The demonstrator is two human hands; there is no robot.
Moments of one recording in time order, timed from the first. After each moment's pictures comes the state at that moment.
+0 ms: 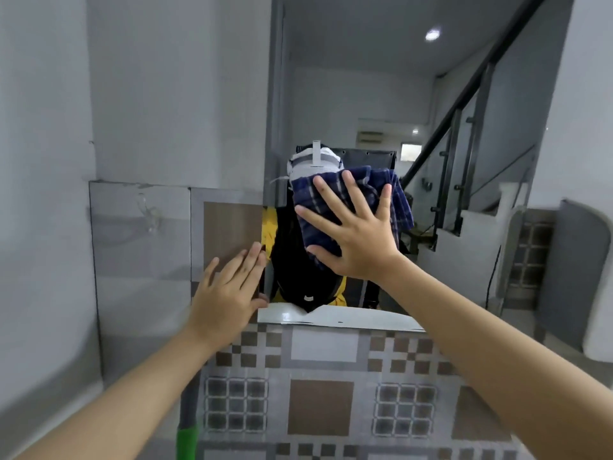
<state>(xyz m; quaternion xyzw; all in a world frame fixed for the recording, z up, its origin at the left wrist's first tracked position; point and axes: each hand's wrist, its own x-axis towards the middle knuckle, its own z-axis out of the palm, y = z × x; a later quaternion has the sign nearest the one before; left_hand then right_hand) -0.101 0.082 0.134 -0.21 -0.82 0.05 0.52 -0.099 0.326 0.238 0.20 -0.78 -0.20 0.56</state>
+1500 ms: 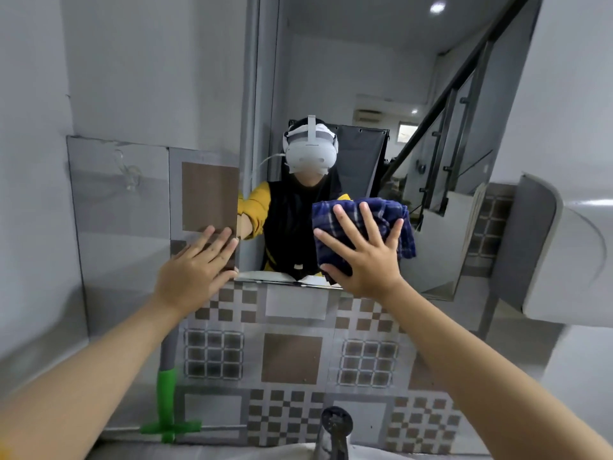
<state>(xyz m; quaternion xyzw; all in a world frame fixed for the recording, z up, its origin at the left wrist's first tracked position) -0.100 0.070 0.110 -0.23 -0.85 0.05 0.48 -0.087 0.396 0.149 0.17 -0.80 -0.16 0.56</state>
